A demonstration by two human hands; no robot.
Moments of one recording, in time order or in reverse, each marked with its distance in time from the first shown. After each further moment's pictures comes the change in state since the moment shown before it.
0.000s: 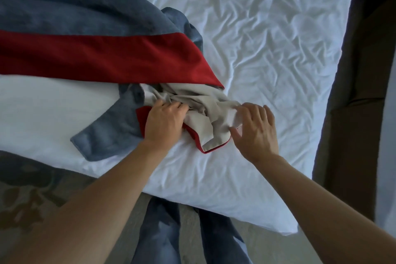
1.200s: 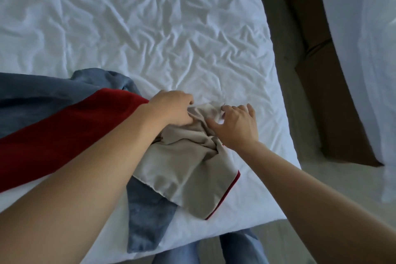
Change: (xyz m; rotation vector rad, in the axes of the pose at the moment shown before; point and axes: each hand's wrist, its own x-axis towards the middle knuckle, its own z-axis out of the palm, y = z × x) left_hand 0.186 0.093 -0.029 0.052 -0.718 0.437; right_hand 0.035 0.049 0.000 0.170 -0.173 0.664
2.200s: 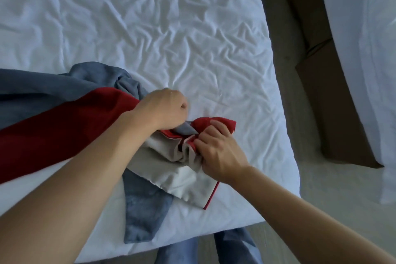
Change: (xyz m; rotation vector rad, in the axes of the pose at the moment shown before) left_hand -0.030 0.014 -0.005 -0.162 0.092 -0.006; right_hand -0.062 -0.009 0.000 0.061 0.192 -0.768
